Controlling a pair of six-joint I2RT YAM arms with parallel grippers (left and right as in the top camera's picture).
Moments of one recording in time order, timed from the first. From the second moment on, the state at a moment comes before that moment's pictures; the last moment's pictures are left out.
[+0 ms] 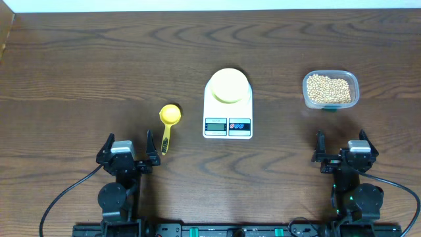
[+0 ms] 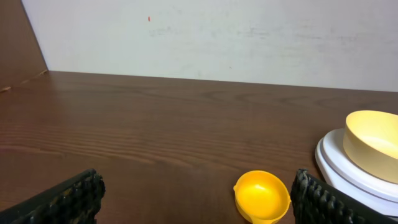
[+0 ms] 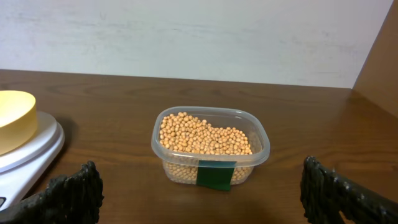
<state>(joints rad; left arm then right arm) 0.06 0.01 0.01 -0.11 0.03 -0.02 0.00 0.01 0.01 -0.07 0.04 -0.05</state>
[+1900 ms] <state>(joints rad) 0.06 0.08 0.26 -0.05 0.41 -0.12 0.00 0.01 0.01 -0.07 0.04 -0.05</state>
